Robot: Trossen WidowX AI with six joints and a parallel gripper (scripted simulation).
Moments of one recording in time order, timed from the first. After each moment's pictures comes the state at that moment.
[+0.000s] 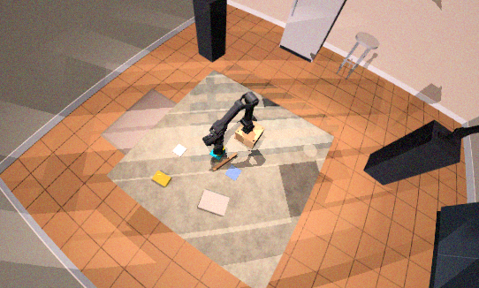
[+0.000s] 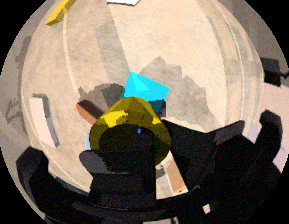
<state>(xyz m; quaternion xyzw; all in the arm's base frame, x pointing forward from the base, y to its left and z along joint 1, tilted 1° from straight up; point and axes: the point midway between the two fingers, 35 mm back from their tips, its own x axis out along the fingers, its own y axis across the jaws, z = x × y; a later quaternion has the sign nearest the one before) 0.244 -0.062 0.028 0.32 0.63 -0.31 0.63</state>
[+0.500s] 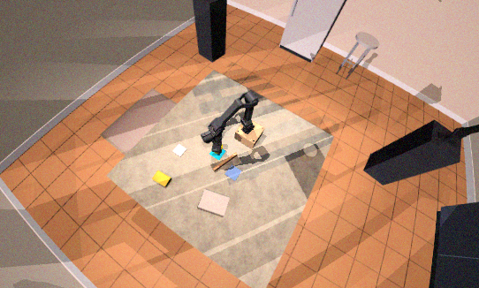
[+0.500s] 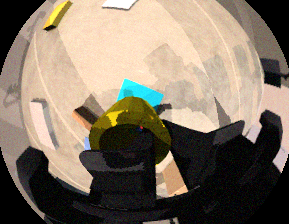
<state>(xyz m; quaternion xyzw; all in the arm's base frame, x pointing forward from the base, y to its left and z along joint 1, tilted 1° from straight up) 0.240 -0.081 0.027 0.32 0.63 -0.31 0.64</state>
